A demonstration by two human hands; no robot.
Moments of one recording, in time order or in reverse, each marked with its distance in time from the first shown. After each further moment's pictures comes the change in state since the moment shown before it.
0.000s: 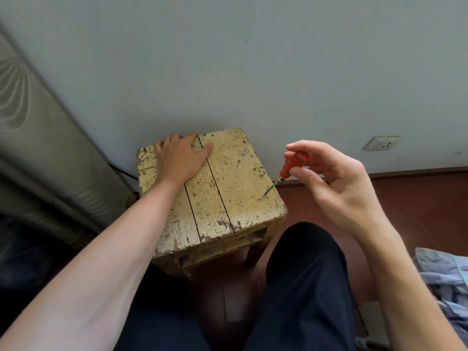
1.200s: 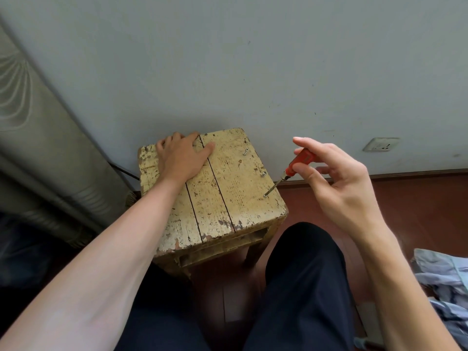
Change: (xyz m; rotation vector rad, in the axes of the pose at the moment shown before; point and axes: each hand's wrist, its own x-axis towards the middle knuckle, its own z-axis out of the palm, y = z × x) left_hand -0.001 0.000 -0.001 -0.011 0.001 0.006; right_hand -0.002 0.003 0.003 -0.138 0.107 -0.007
